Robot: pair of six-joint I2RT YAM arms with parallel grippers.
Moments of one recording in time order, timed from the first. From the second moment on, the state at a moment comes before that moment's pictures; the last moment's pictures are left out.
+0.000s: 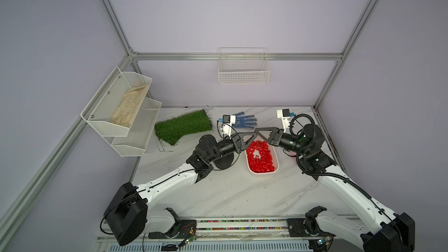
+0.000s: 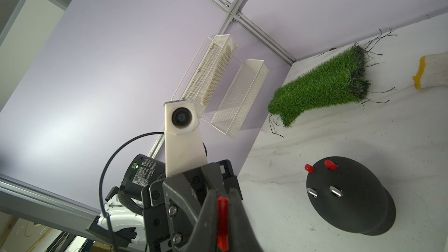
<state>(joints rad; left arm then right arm) -0.75 1.32 0.86 0.65 0.41 -0.96 0.41 1.07 0.87 0.24 -0.68 0.99</state>
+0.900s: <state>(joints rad) -0.73 1.29 0.86 0.55 0.43 -0.91 0.40 1.07 0.92 0.12 -0.68 0.91</state>
